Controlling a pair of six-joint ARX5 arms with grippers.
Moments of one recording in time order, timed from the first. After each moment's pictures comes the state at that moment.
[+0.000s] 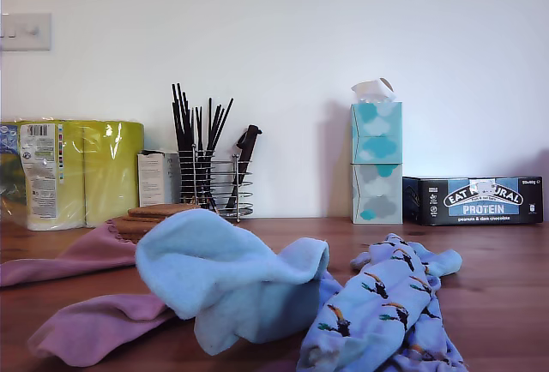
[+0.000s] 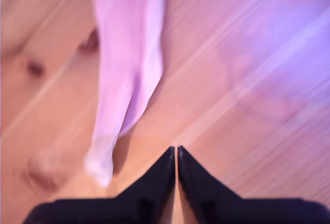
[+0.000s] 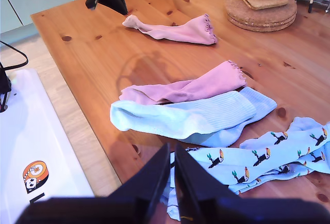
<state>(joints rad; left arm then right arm) 0.04 1.33 0.88 -0.70 0.11 0.69 0.64 0.47 0.66 -0.70 -0.30 -0.16</state>
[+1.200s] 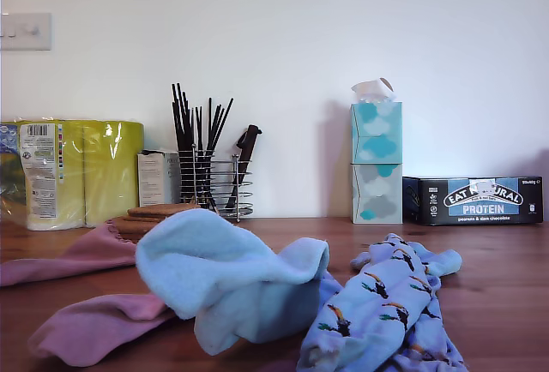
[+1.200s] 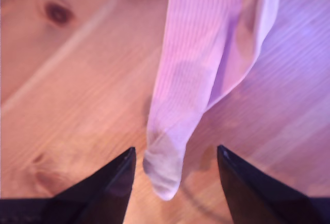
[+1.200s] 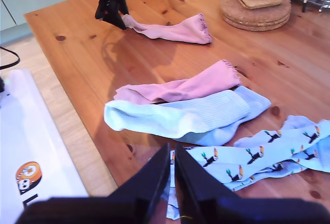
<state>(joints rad) 0.23 1.65 0.88 -0.45 0.17 0.89 0.64 0.47 0.66 -0.70 -0.28 -0.16</state>
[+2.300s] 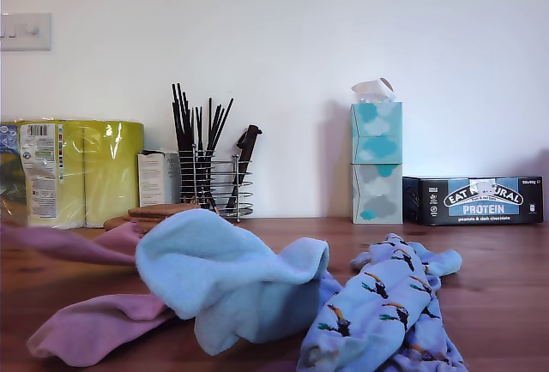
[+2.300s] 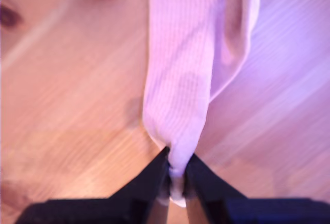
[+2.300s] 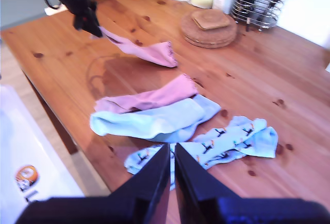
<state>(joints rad) 0.10 1.46 0.92 -0.66 0.22 0.61 0.64 0.46 1.07 -1.09 -0.12 -0.17</state>
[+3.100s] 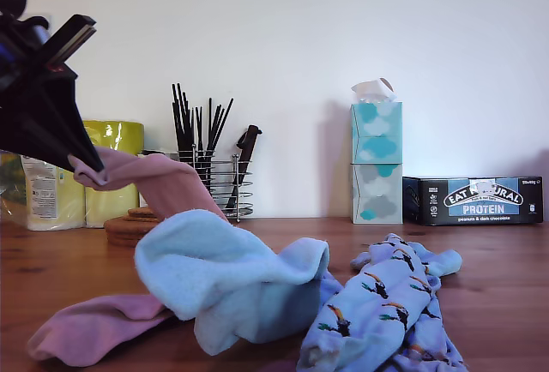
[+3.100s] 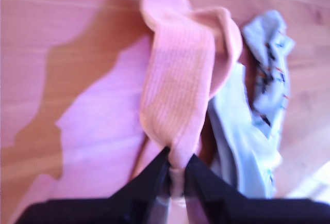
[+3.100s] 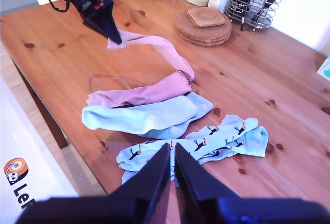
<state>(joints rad) -0.20 1.40 0.93 -0.65 0.61 -0.27 0.64 0.46 1.07 -1.09 -0.11 -0.21</state>
